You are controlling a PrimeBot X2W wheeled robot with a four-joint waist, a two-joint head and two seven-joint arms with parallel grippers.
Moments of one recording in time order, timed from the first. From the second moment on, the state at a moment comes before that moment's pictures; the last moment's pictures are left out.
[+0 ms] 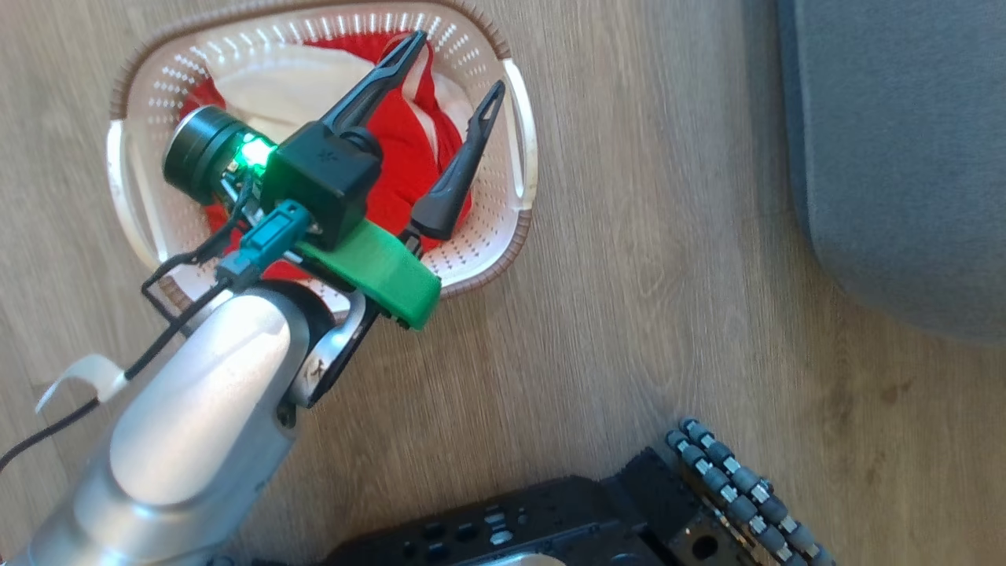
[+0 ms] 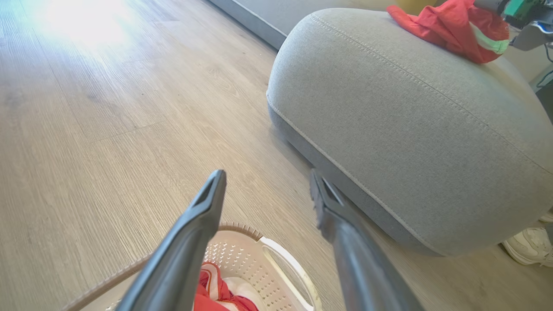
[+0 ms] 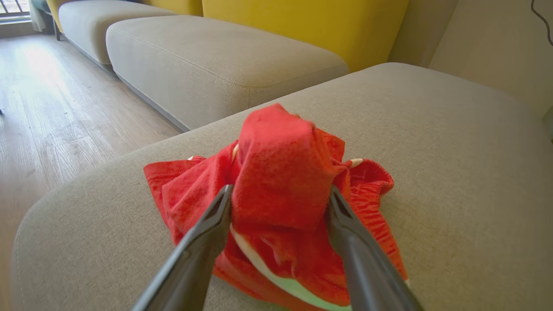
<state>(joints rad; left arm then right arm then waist) -0.61 0.30 -0.61 -0.13 -0.33 0.03 0.06 -1.21 -0.51 -0.34 1.02 0.45 0.12 -0.26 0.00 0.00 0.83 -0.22</state>
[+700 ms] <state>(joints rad) -0.33 0.28 -0.49 0.17 -0.52 0.04 -0.20 -0.53 -0.41 -0.12 0.40 0.33 0.12 -0.26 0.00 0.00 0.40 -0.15</state>
